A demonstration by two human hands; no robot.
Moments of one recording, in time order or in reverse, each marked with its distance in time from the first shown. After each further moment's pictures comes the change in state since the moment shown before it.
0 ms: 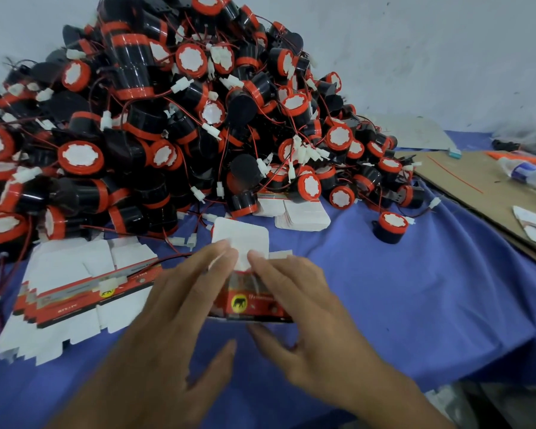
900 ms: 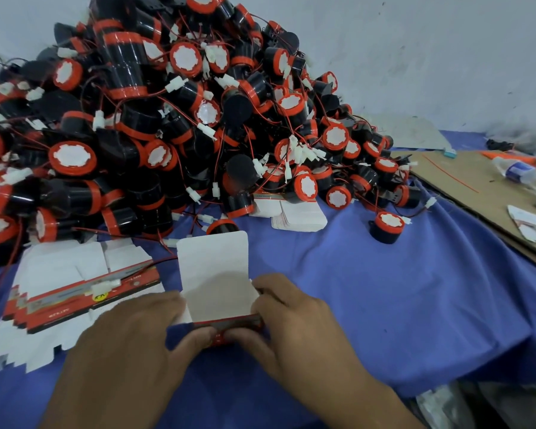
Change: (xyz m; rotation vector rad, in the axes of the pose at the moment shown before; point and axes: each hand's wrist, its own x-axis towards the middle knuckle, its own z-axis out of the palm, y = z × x) left_hand -0.004 -0.007 -0.001 0.274 -0.084 -0.439; right_hand 0.004 -0.011 0.012 -0.264 -0.165 0.207
